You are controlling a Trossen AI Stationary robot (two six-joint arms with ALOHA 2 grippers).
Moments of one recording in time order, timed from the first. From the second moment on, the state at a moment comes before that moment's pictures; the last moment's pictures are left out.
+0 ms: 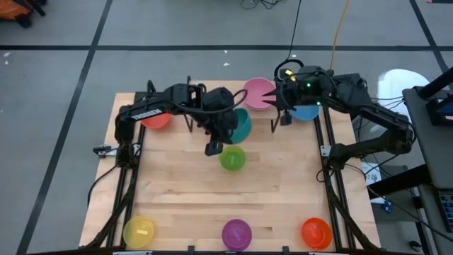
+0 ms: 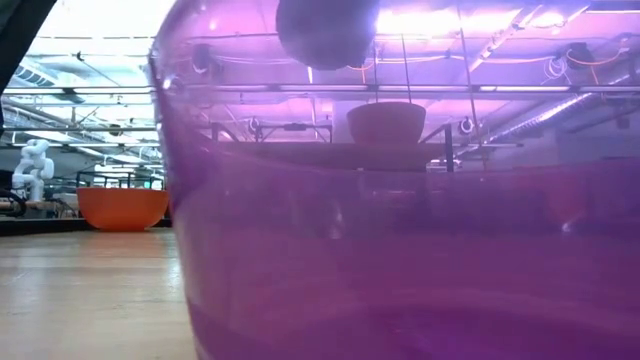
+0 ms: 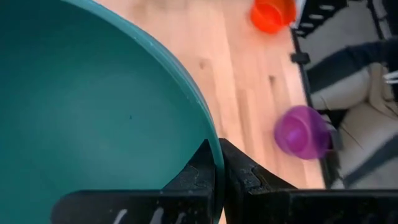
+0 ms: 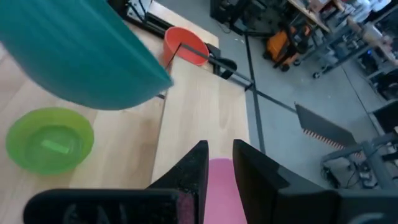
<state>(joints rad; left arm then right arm) 0.08 1.95 2.35 -1.37 0.32 0.05 -0.39 1.19 1.37 -0.68 -0.08 -0.67</state>
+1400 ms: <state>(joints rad) 0.06 2.04 2.35 -1.37 0.48 0.10 -0.29 1.32 1.30 -0.70 -0.56 -0.81</state>
